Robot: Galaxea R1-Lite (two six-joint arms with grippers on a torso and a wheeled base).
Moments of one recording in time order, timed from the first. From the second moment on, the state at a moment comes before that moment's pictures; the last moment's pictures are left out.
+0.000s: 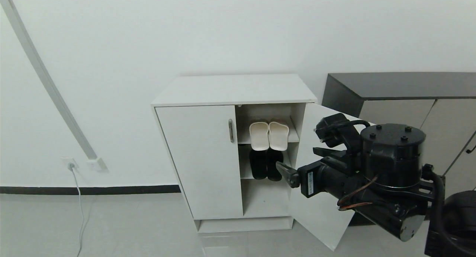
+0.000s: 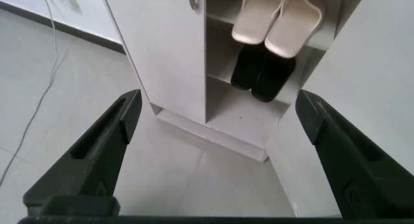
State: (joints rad) left arm 0.00 0.00 0.00 0.00 -0.01 -0.01; right arm 0.83 1.67 -0.76 -0.70 -0.35 0.08
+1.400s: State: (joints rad) left arm 0.00 0.00 0.00 0.00 -0.01 0.00; right arm 0.82 1.70 -0.75 -0.74 -0.33 0.06
